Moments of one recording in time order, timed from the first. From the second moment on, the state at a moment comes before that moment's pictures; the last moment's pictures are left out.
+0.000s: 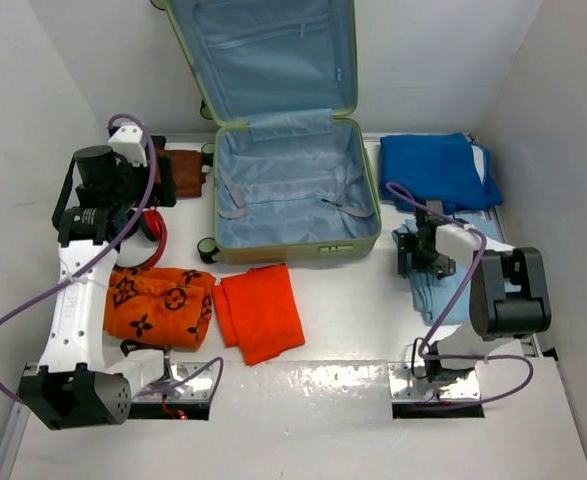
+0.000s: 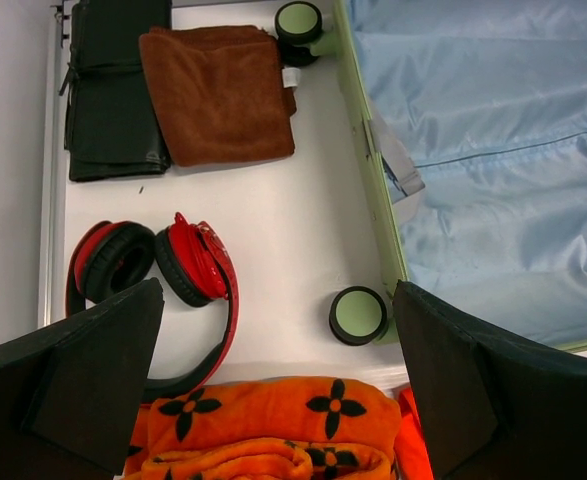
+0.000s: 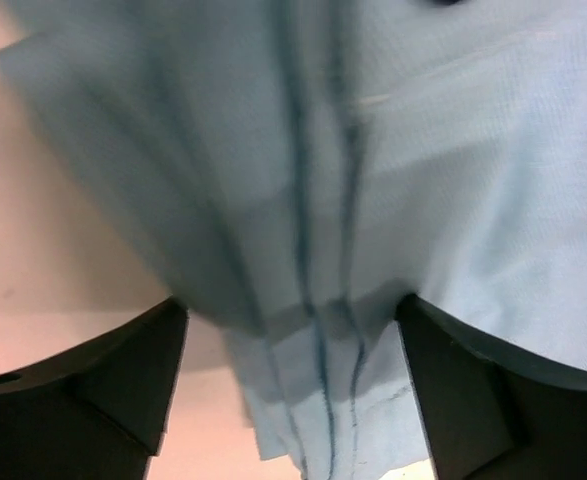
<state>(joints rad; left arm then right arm) 0.10 1.09 1.24 -0.59 0.13 0.06 0.02 1.59 0.78 -0.51 0.21 0.09</state>
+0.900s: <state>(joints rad) 0.10 1.08 1.24 -0.59 0.13 0.07 -0.18 1.65 1.36 -0.90 -0.39 0.09</state>
